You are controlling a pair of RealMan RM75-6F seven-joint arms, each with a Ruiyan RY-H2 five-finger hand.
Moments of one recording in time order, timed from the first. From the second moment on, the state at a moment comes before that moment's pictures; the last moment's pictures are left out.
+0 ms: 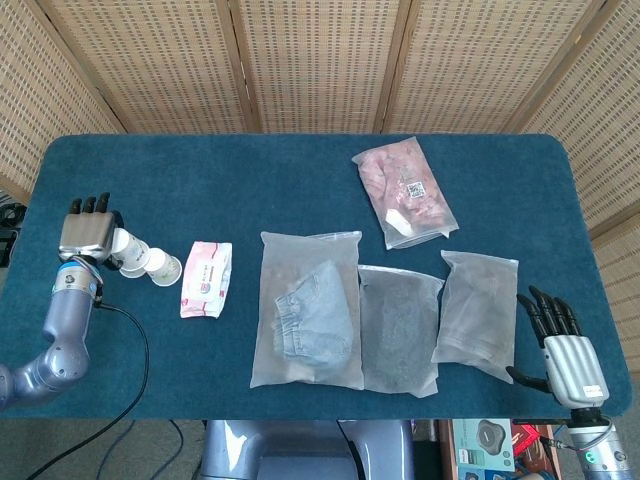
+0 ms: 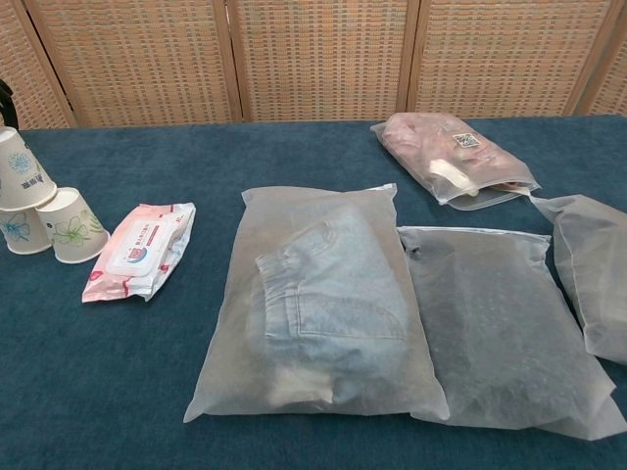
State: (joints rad) left arm -0.93 -1.13 -0.10 -1.65 0.23 1.04 0.80; right arm 0.09 -1.14 0.03 -1.69 -1.55 1.46 0.00
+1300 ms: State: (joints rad) left arm -0.36 -1.08 0.06 -2.09 1.47 1.52 0.48; right arm 0.09 -1.16 0.03 -1.68 -1.58 1.48 -0.03
